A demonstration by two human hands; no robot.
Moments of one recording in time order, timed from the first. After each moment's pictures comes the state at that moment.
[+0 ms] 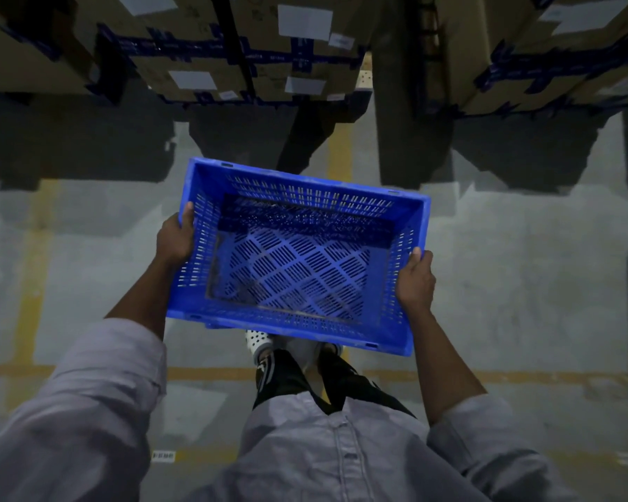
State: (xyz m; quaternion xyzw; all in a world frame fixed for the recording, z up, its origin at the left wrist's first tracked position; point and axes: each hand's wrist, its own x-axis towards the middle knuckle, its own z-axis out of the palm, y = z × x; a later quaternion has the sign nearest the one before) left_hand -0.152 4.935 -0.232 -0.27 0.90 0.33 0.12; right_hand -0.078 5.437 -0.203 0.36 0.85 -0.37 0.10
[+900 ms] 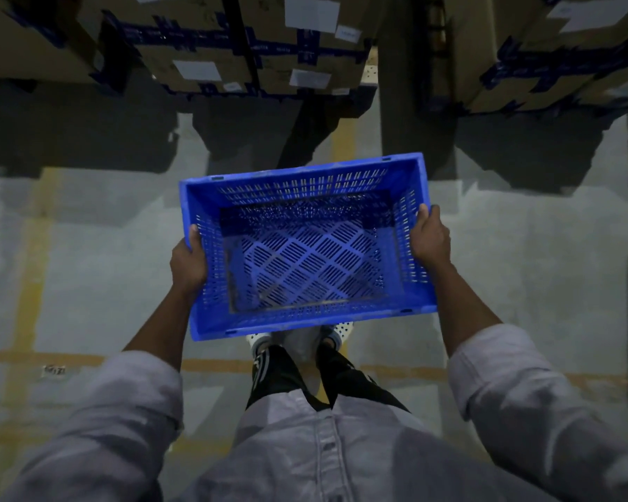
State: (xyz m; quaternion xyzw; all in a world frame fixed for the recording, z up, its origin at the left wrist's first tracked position) left_hand -0.073 4.977 -0.240 -0.36 0.85 0.39 0.07; right_hand -0.155 5.475 -0.202 0.25 0.91 -0.31 0.13
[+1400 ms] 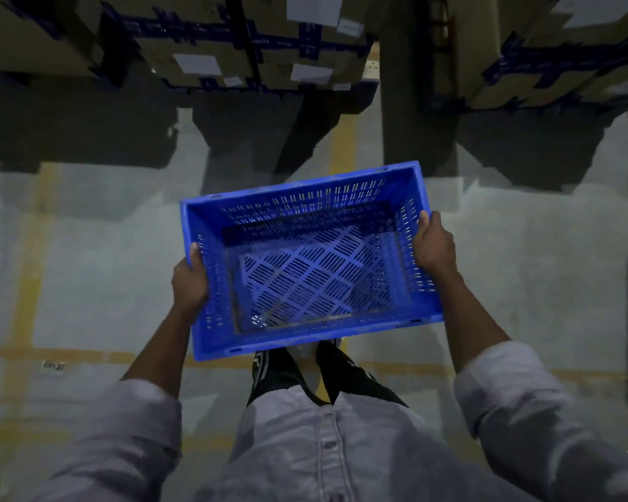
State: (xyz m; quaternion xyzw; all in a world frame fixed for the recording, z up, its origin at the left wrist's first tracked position) left_hand -0.026 4.976 -0.252 -0.38 0.83 0.39 0.08; right_hand -0.130 5.479 -0.205 0.22 0.93 -0.27 0.13
